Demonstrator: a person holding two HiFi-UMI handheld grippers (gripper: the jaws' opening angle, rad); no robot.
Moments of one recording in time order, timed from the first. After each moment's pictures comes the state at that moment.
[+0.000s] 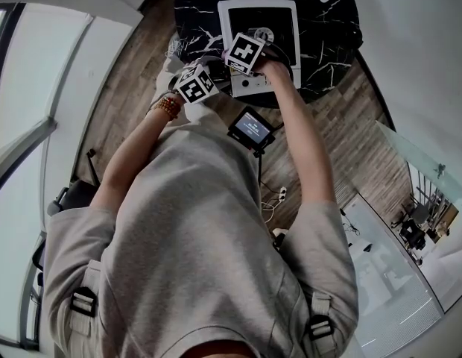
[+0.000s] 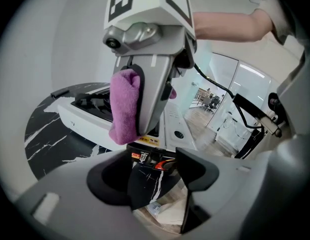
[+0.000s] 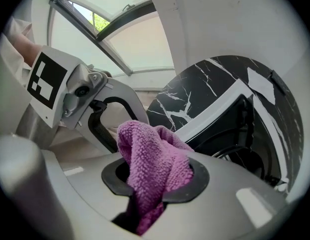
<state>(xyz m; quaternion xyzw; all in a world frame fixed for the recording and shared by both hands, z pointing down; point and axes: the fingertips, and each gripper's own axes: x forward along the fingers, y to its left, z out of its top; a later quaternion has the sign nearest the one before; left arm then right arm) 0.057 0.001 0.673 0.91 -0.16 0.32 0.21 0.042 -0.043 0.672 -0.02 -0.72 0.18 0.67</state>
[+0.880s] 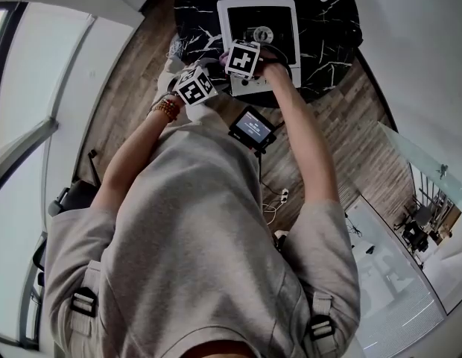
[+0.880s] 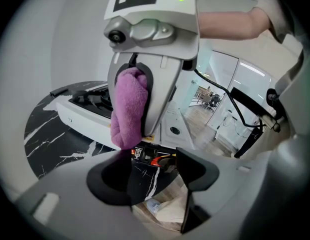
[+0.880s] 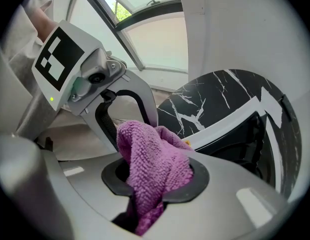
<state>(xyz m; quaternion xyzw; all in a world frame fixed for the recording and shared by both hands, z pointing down) 0.057 0.013 0.677 0.91 -0.16 0.33 0.20 0.039 -0.019 0.671 -0.09 -0.73 0.11 0.67</state>
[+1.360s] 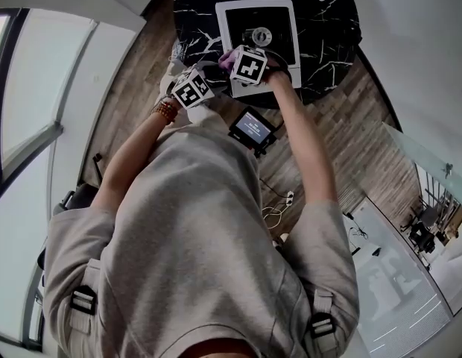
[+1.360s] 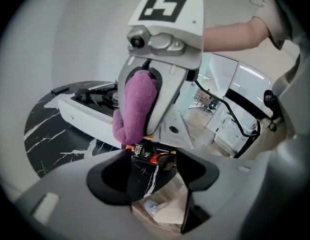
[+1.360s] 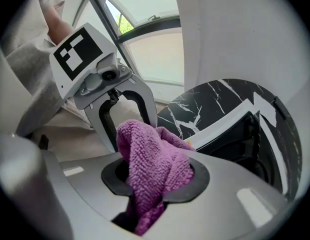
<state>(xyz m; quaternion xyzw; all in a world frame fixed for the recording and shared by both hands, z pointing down) 0.050 0.016 0.680 0.91 -0.16 0.32 0.21 0.035 -0.015 0.666 -0.07 -0.78 0.10 0.61</state>
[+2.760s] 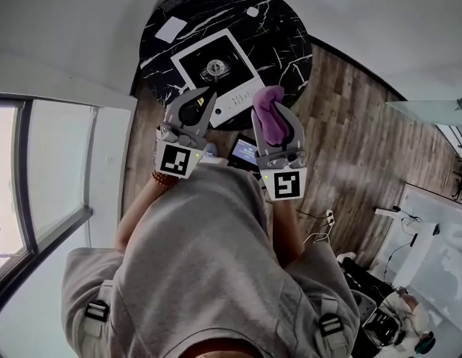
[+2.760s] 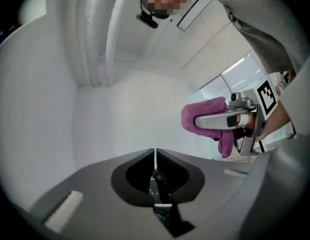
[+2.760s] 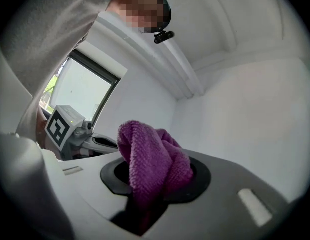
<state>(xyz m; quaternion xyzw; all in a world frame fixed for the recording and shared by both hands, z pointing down) 0.094 0.005 0.315 0.94 -0.33 0.00 -0.12 0.172 0.060 0.278 0.57 -0.81 -0.16 0.04</state>
